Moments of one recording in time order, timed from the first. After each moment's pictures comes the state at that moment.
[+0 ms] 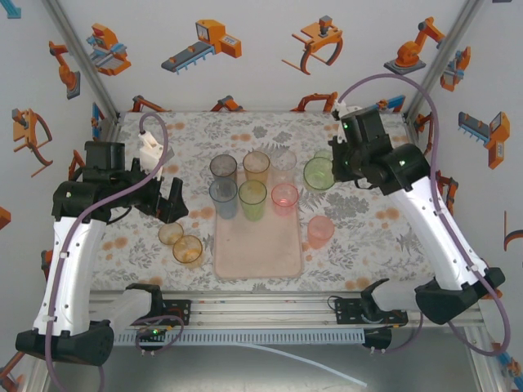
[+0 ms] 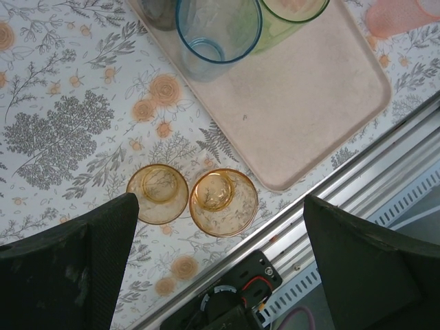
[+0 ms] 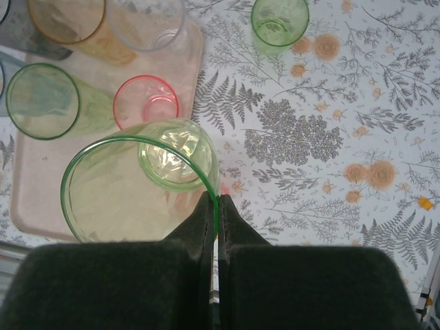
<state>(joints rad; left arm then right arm) -0.16 1.04 1.36 -1.20 0.45 0.29 0.57 1.30 1.66 -1.14 0.20 0.21</state>
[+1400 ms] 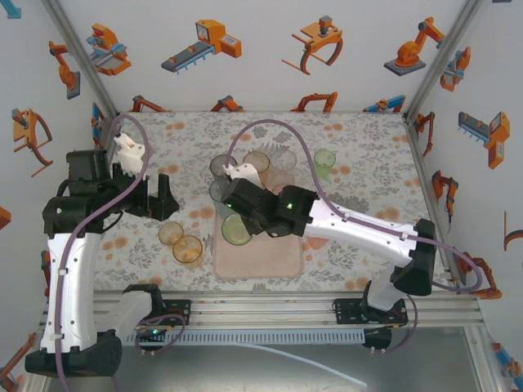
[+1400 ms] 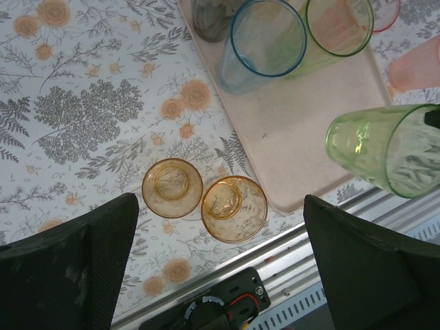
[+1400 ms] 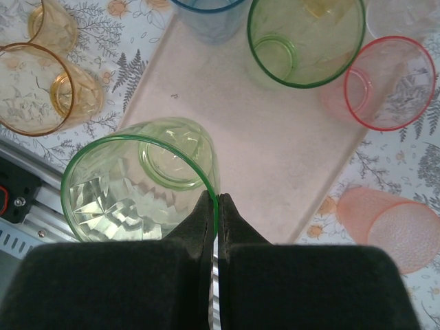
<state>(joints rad) -0.03 0.95 1.31 -1.15 0.42 0.18 1.22 1.61 1.59 -0.95 0.40 0.52</state>
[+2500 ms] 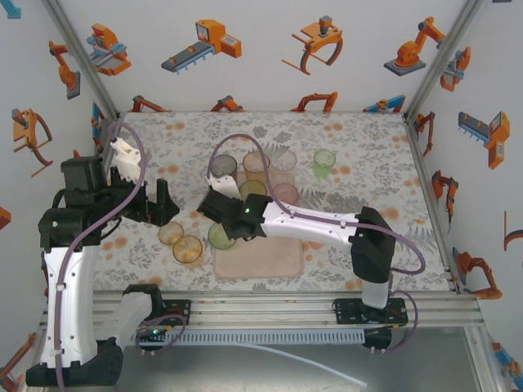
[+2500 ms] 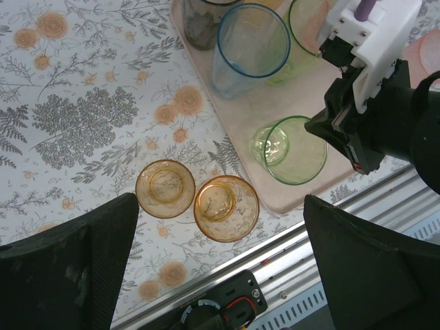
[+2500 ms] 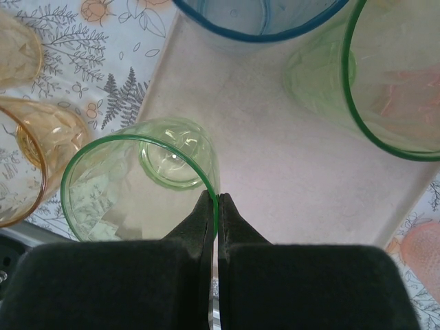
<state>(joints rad) -0.03 0.89 1.30 -1.15 0.44 0.18 1.20 1.87 1.59 -0.79 0.39 0.61</state>
